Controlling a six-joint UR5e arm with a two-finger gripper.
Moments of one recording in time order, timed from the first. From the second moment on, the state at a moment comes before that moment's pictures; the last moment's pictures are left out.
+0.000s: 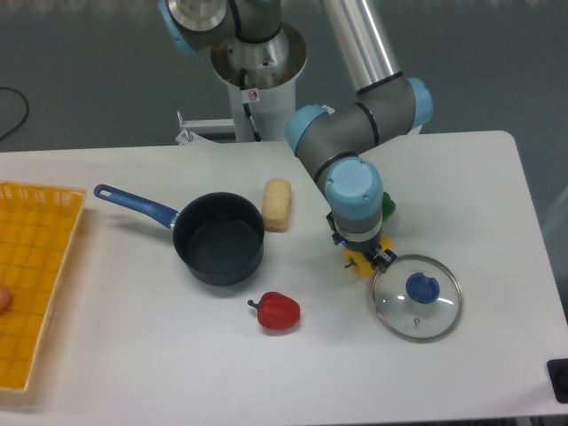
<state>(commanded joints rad) 2.56 -1.99 -1.64 -1.08 1.74 1.27</state>
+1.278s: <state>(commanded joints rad) 2.63 -1.90 -1.56 -1.22 1.59 1.24</state>
